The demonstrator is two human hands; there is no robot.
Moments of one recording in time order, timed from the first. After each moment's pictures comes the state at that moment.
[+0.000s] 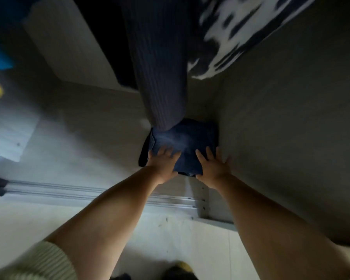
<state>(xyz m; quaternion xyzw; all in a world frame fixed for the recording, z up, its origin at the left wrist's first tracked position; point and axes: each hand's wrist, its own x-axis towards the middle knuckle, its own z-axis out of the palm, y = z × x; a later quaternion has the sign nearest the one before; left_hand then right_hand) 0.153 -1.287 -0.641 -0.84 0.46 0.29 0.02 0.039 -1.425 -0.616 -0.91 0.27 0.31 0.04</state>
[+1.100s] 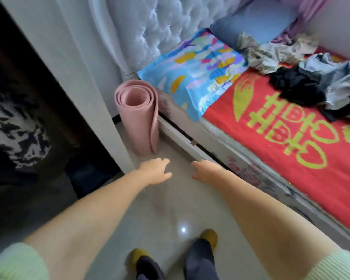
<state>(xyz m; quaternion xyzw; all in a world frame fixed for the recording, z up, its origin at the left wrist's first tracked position) -0.188 -1.278 -0.222 -0.61 0.72 0.30 0.15 -0.385 -1.308 -0.227 -0.76 0.54 0.26 0.25</state>
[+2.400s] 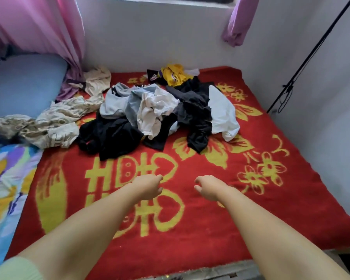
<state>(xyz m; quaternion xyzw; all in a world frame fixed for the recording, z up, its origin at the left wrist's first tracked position) -0.931 -1.594 -0.193 -0.21 0.94 0.12 0.23 -1.084 -1.428 -0.183 -0.41 0.86 0.06 0.30</state>
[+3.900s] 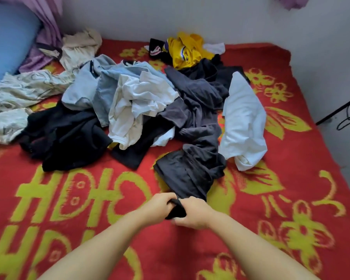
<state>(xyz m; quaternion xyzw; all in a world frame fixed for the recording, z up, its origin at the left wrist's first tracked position) -1.206 -1.619 -0.351 -0.31 0.83 0.44 0.15 -1.327 -1.521 -0.358 -0.57 0.73 0.00 0.38</state>
